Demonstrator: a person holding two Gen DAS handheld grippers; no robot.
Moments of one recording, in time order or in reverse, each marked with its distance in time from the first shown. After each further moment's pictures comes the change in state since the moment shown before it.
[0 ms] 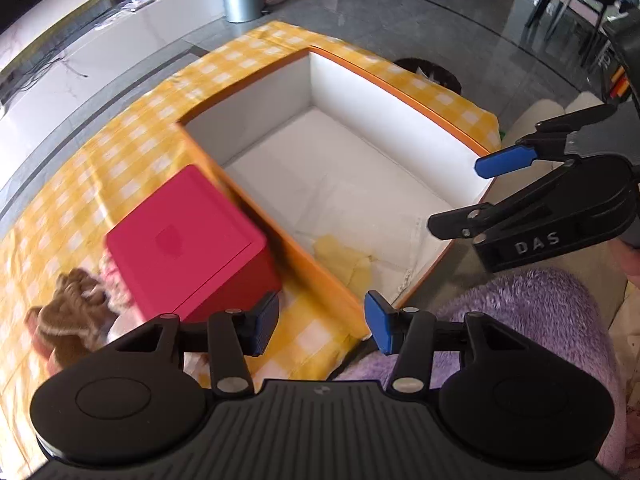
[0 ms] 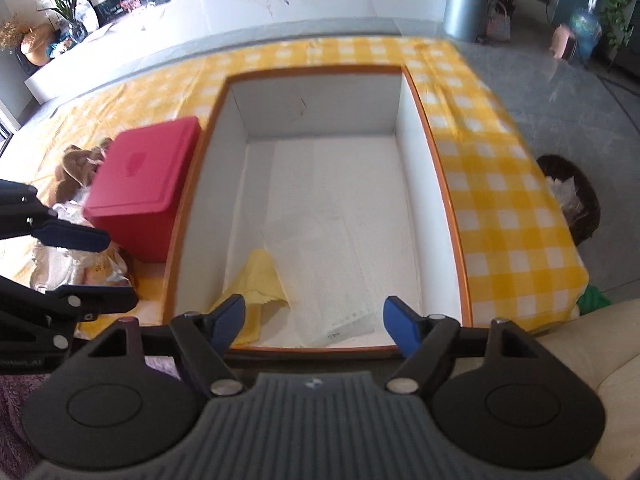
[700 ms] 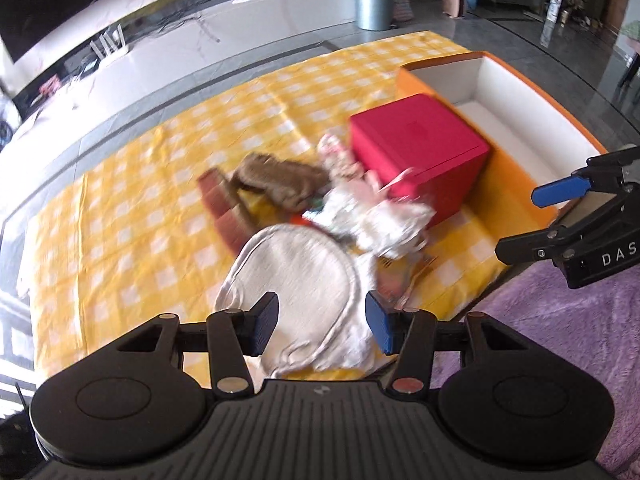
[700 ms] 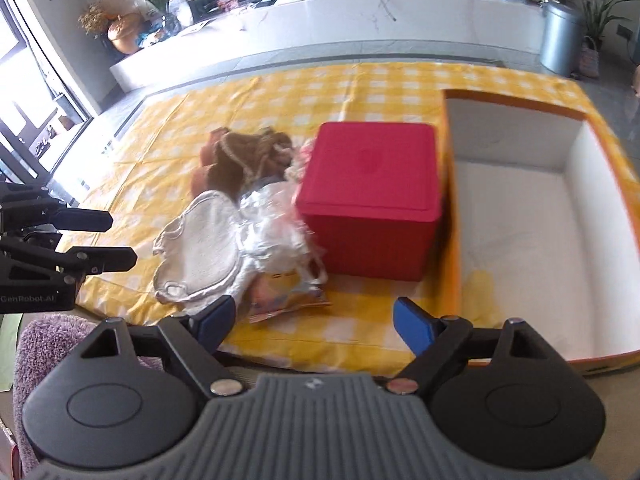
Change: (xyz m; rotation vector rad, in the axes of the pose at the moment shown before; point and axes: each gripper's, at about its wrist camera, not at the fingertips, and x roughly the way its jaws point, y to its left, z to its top) left arm -0.062 0.133 -0.141 -0.245 -0.052 0.200; right arm 0.012 0.164 -0.010 -0.116 -0.032 0.222
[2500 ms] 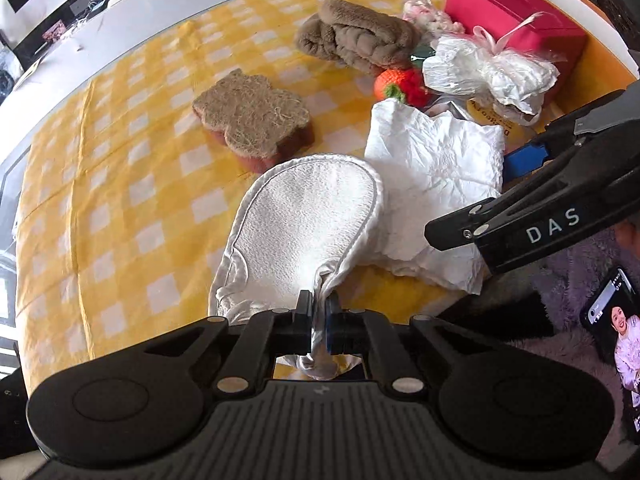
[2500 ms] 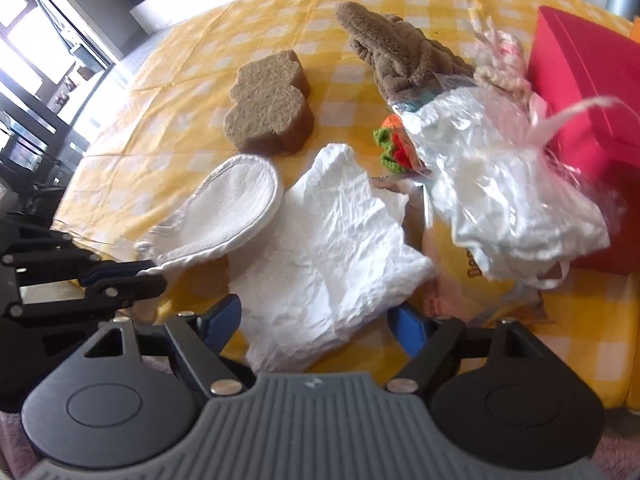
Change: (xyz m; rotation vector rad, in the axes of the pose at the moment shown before) left arm 0.068 0.073 -0.088 -0.011 0.142 0.017; right arm 0.182 0.121 0.009 -0.026 0.183 0.081
